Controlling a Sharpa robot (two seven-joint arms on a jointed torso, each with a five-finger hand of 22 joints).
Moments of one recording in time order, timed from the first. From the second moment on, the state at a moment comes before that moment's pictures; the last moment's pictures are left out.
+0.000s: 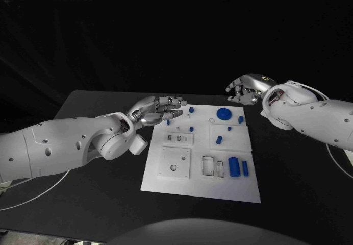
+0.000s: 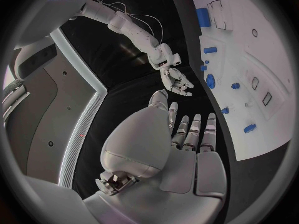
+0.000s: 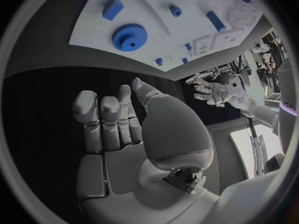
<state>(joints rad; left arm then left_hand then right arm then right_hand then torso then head) 1.26 -0.87 -0.23 1.58 -0.38 -0.18 0.43 1.55 0.18 -0.18 0.29 0.52 0.56 0.11 0.20 0.06 0.07 0.08 0.41 0.05 0.23 0.14 0.18 0.05 0.16 0.23 0.29 0.13 0.04 1.34 -0.66 -0.19 1.10 -1.40 -0.37 0.04 1.28 -0.02 0.28 0.05 0.13 0.86 0.09 0.13 0.29 0.98 0.02 1.05 0.75 1.27 -0.02 1.29 1.00 0.12 1.19 0.10 1.17 1.28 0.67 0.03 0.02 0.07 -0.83</state>
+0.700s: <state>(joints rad) 1.26 -0.87 -0.23 1.57 -0.38 -0.17 0.43 1.56 0.19 -0.18 0.29 0.52 0.56 0.11 0.20 0.06 0.07 0.08 0.42 0.05 0.24 0.15 0.19 0.05 0.16 0.24 0.29 0.13 0.04 1.32 -0.69 -0.20 1.16 -1.59 -0.21 -0.08 1.20 -0.05 0.18 0.08 0.32 0.81 0.10 0.16 0.41 1.46 0.02 1.57 1.31 1.47 -0.03 1.57 1.31 0.04 1.46 0.09 1.47 1.31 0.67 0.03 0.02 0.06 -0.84</state>
